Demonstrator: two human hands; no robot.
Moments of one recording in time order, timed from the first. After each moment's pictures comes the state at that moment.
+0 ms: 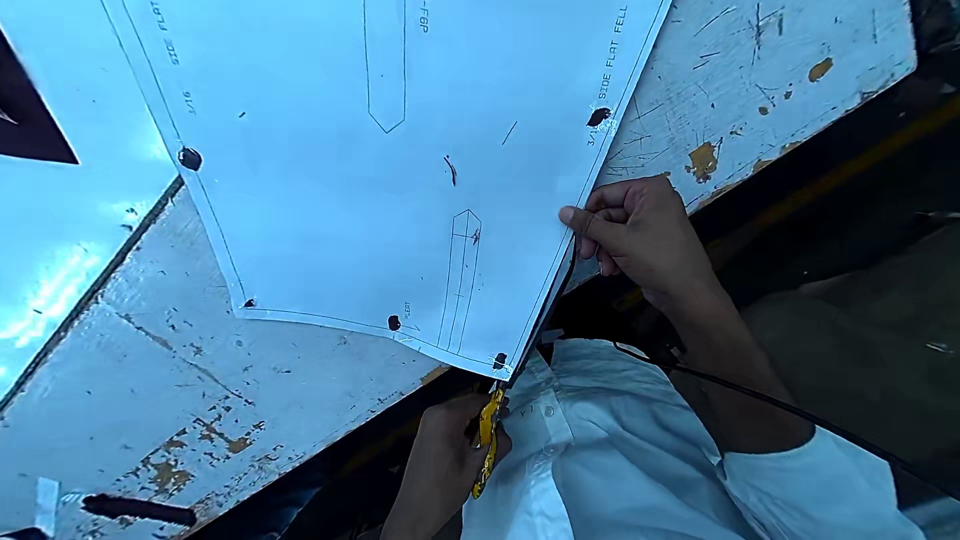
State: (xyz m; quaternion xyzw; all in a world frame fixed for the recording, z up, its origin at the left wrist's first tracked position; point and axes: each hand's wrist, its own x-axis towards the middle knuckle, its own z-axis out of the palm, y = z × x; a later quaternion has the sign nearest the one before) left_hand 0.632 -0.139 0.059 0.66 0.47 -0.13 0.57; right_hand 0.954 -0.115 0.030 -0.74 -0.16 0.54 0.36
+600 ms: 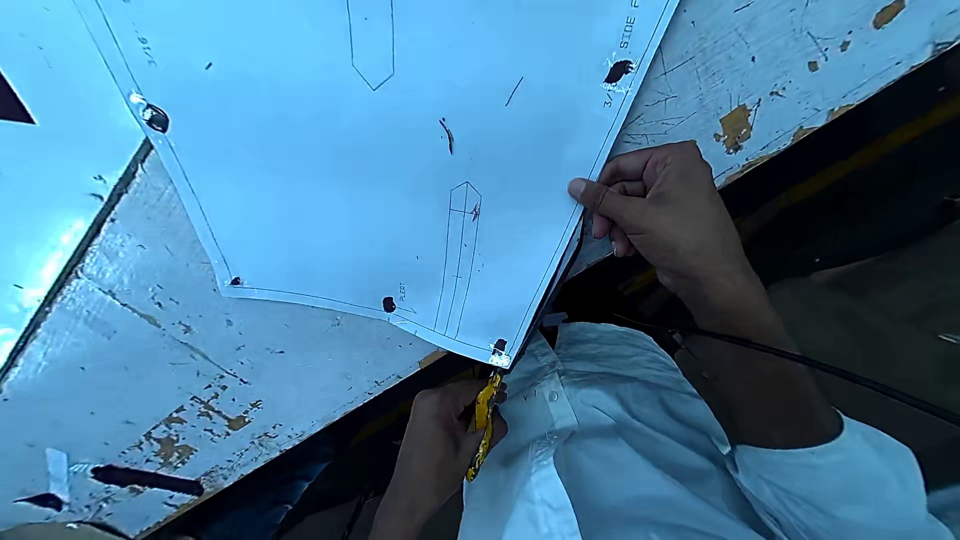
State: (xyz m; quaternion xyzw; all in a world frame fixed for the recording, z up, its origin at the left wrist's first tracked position) left_hand 0.633 -0.137 0.062 0.64 0.49 -0.12 0.57; right_hand 0.954 -0.115 0.028 -0.74 -0.18 0.53 0.37
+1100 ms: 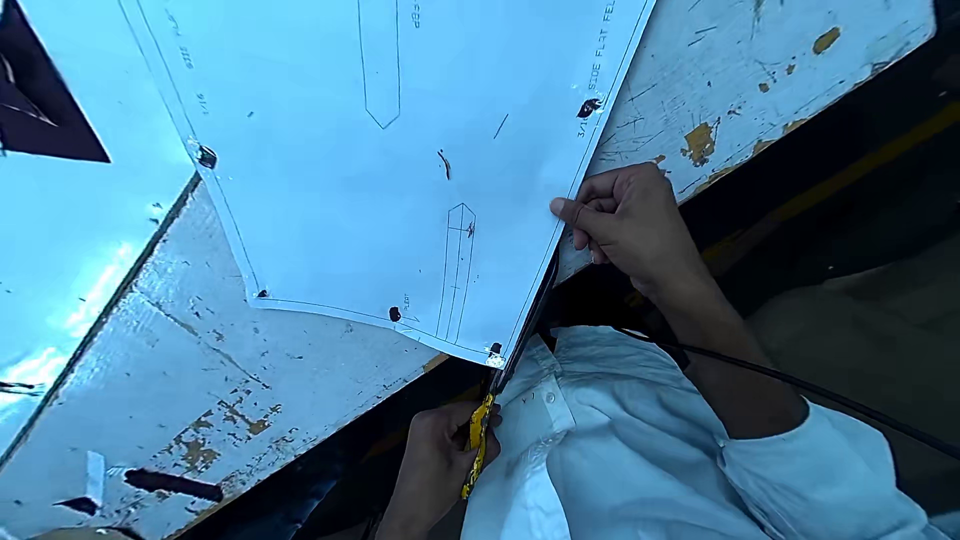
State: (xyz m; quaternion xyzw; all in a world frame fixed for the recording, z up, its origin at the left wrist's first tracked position) left_hand 0.618 -0.151 0.072 0.63 0.50 -0.11 0.58; right_hand 0.952 -0.116 0.026 -0.75 -0.18 0.54 0.36
